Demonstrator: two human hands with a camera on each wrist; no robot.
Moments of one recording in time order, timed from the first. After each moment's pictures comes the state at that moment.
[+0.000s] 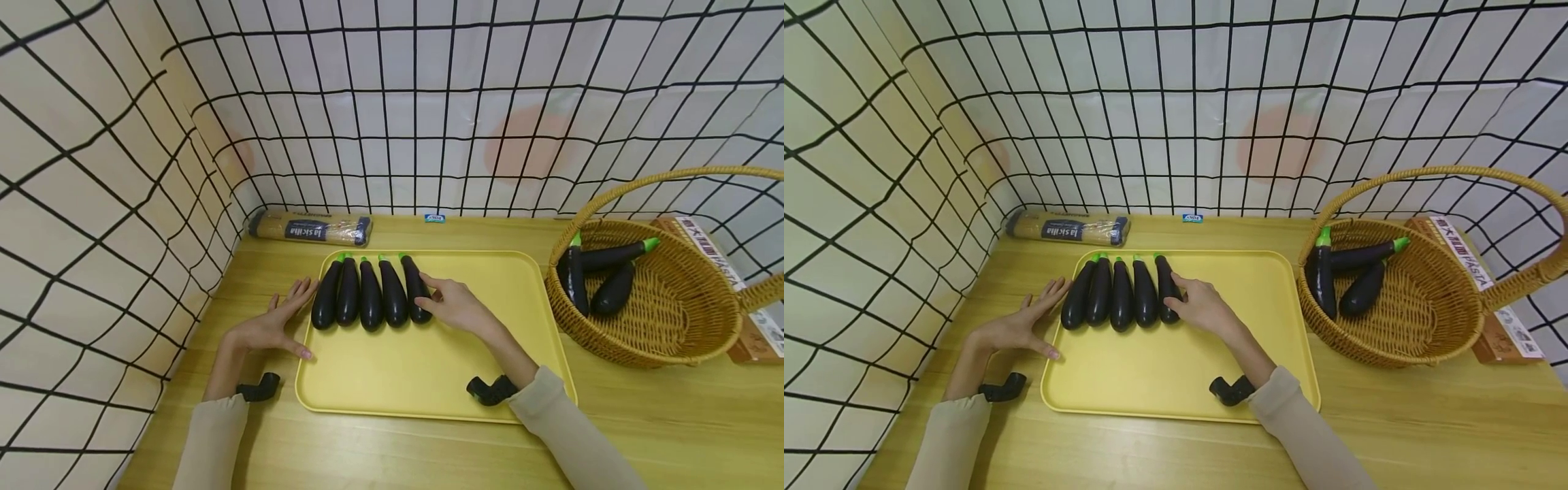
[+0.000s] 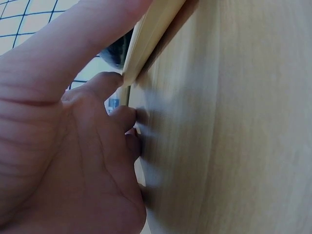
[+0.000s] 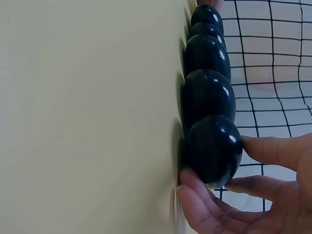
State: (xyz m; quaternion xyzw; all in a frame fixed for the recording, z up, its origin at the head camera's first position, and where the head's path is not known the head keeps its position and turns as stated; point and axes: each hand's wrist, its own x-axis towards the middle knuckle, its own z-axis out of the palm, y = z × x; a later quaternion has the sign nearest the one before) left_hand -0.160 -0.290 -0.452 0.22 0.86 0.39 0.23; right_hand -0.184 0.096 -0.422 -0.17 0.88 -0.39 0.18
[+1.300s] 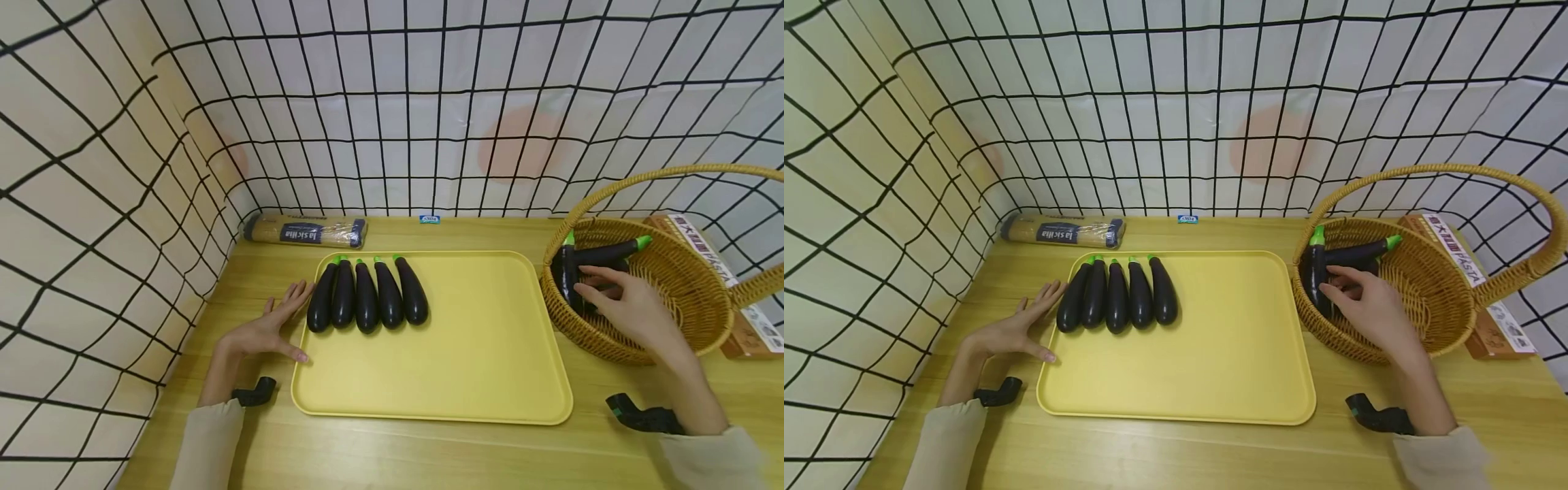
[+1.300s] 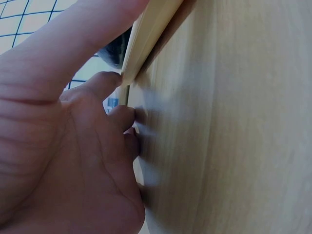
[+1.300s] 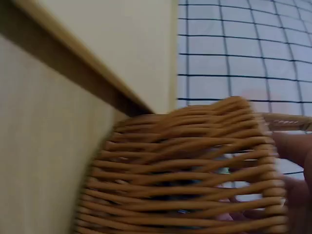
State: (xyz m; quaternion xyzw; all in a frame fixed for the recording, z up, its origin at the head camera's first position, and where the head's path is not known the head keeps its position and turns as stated) left_hand -0.159 -0.291 -0.453 0.22 0.87 0.39 0.23; right_hand -0.145 0.315 -0.394 -0.03 0.95 -0.31 0.03
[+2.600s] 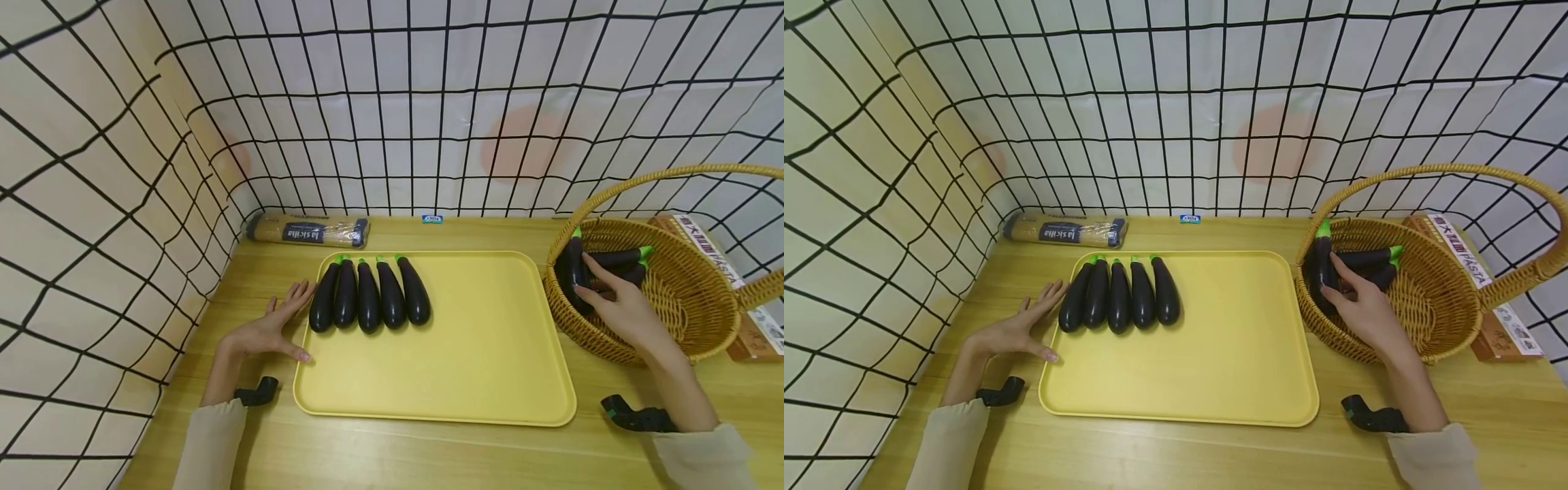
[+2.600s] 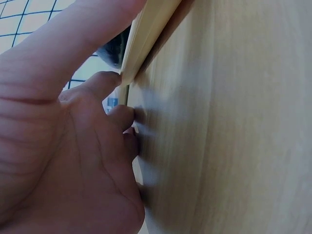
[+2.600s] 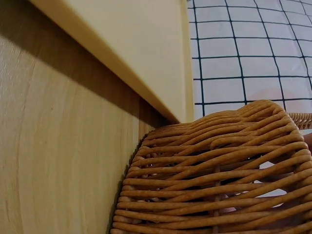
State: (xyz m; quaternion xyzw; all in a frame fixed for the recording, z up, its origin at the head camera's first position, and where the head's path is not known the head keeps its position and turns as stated) left_hand -0.159 -0.291 -0.454 0.22 0.86 0.39 0.23; right_hand -0.153 0.314 -0.412 -0.02 0.94 -0.35 0.07
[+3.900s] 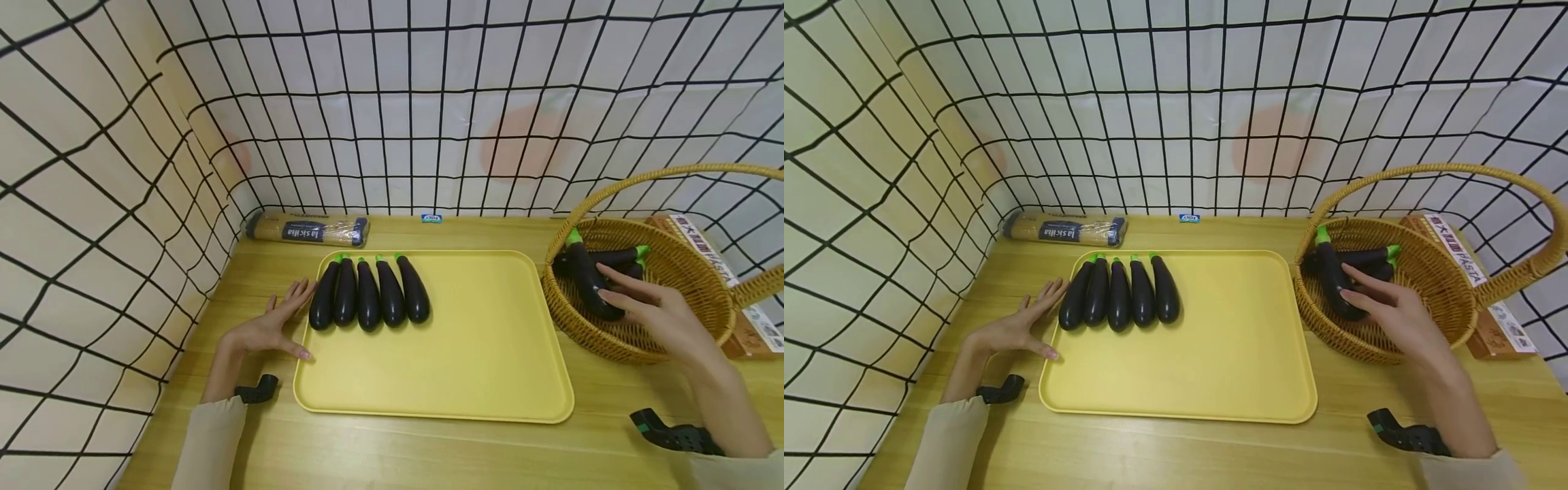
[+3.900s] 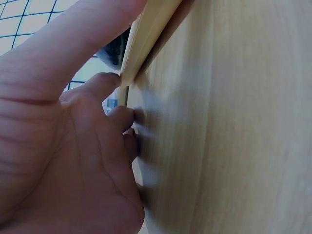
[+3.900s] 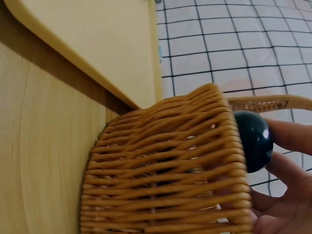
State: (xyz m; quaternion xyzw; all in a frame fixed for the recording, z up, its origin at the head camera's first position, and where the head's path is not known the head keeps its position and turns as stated) left_hand -0.159 -0.291 -0.454 0.22 0.86 0.40 0.23; right_hand -0.128 0.344 -0.387 0.04 0.90 -0.42 0.14
